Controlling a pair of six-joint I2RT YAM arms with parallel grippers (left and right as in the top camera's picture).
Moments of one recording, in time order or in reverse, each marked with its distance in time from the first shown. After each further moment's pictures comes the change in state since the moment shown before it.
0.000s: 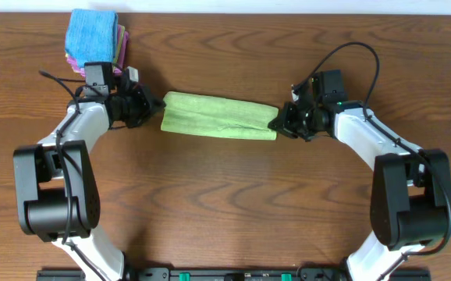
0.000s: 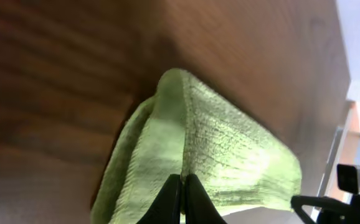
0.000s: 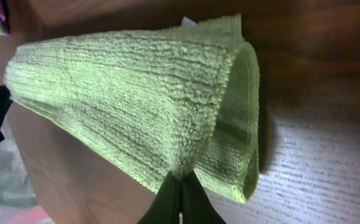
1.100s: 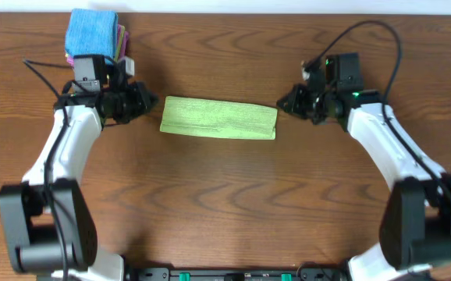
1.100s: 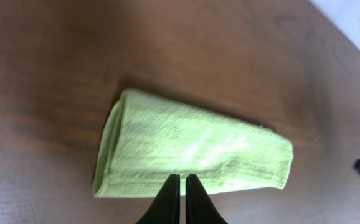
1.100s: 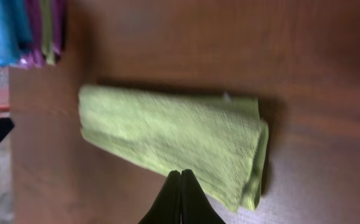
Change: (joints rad) left arm -0.026 -0.224 0.034 -0.142 -0.118 0.177; right arm -0.010 -0.148 0.111 -0.030 0.092 -0.079
